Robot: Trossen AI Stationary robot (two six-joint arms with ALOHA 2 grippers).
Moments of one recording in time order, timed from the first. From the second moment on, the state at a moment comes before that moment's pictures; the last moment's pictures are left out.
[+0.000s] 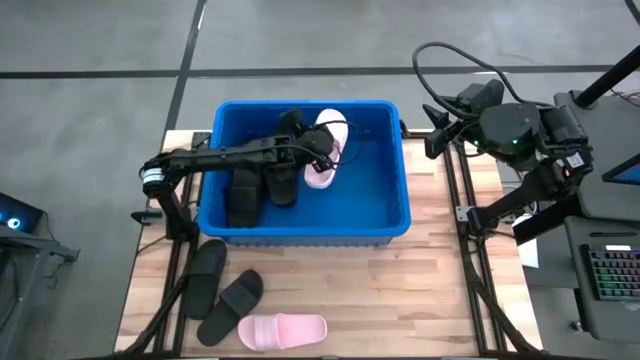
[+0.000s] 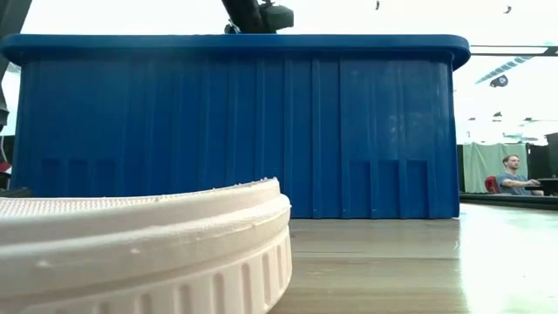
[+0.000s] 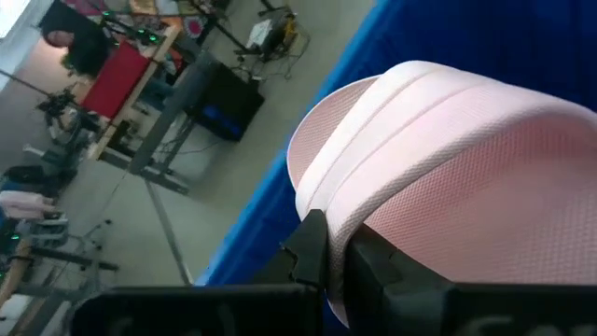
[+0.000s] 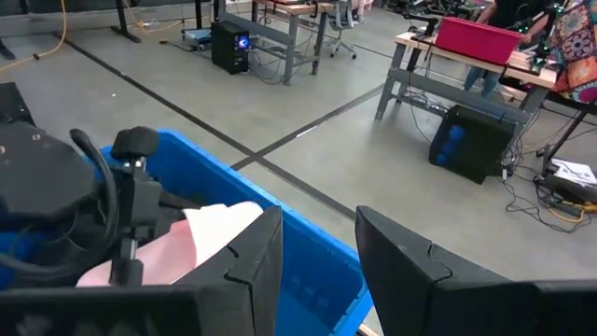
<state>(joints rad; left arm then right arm) 0.20 1.73 1.62 -0.55 -0.88 0.18 0.14 1.38 2.20 -1.36 0.97 0.35</state>
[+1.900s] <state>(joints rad) 0.27 2.01 1.47 -0.63 -0.97 -0.05 0.14 1.38 2.20 -1.36 0.98 0.31</state>
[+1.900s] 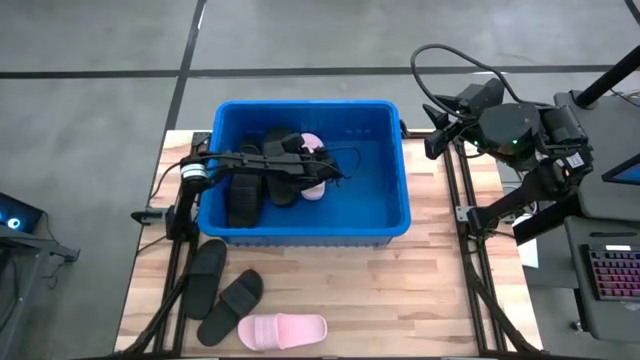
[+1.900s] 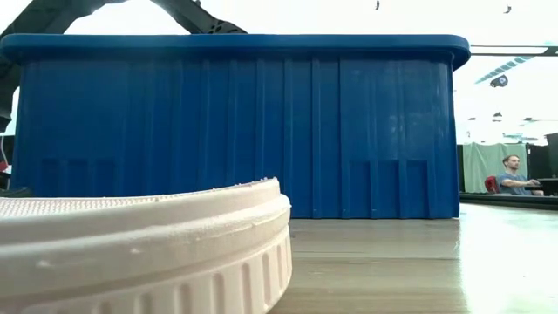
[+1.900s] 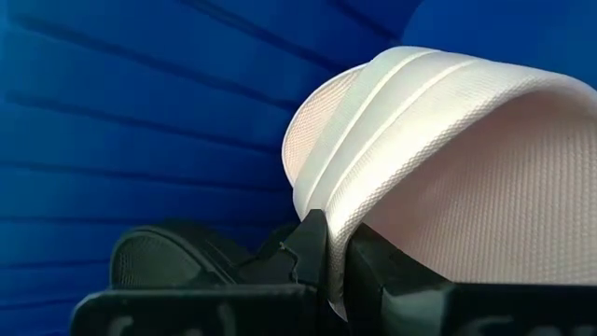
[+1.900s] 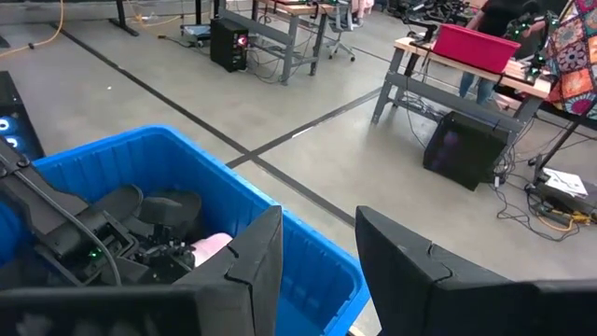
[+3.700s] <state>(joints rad) 0.29 1.63 1.48 -0.46 0.07 0.09 0.14 1.38 2.20 -1.41 0.97 0.32</state>
